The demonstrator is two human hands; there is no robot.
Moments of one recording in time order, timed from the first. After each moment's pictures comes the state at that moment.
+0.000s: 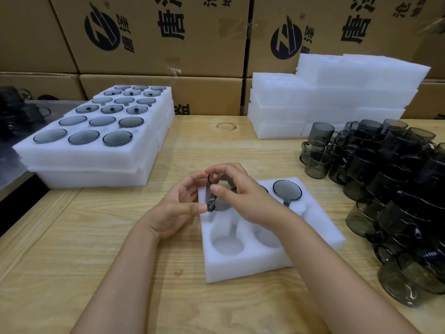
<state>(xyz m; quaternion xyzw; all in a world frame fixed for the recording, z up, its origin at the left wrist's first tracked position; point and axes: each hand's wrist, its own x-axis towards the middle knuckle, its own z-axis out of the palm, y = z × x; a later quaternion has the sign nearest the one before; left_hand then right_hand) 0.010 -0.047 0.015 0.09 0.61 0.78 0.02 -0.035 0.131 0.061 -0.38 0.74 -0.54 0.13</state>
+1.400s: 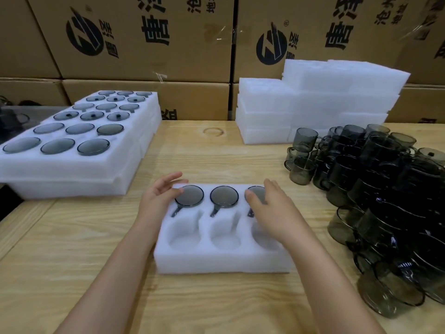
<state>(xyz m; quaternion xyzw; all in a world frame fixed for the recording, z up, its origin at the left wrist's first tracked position) -0.017 -0.030 0.011 -0.13 0.58 0.78 -0.18 -0.048 0.195 0.055 -0.12 0.93 -0.34 0.05</state>
